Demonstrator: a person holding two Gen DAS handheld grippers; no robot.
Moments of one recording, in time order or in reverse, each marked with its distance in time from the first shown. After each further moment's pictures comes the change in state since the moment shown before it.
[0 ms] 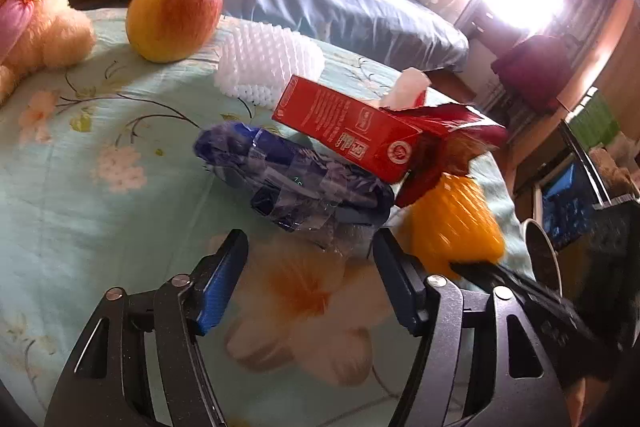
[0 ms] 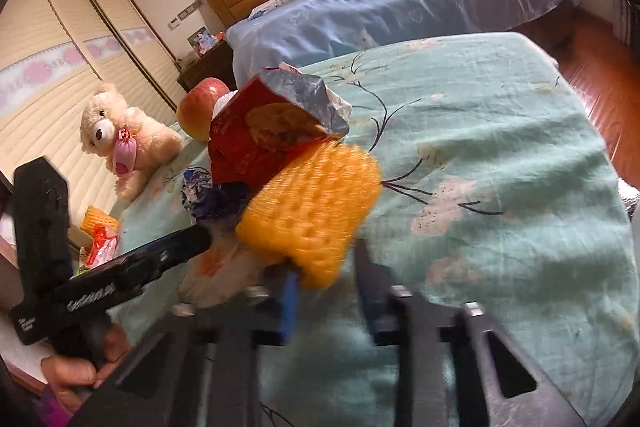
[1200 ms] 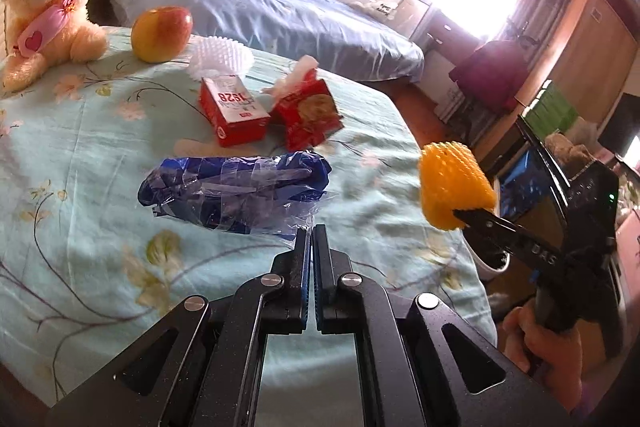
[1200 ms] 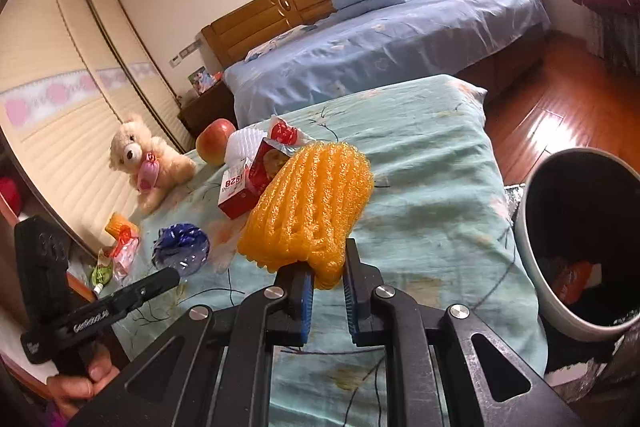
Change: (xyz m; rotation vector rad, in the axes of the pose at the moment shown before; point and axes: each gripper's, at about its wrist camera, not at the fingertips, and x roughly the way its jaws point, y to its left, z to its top) left arm -0.101 -0.049 -0.086 0.051 -0.096 -0.108; right arm -0.113 -0.016 -0.042 0.007 -0.160 -0.036
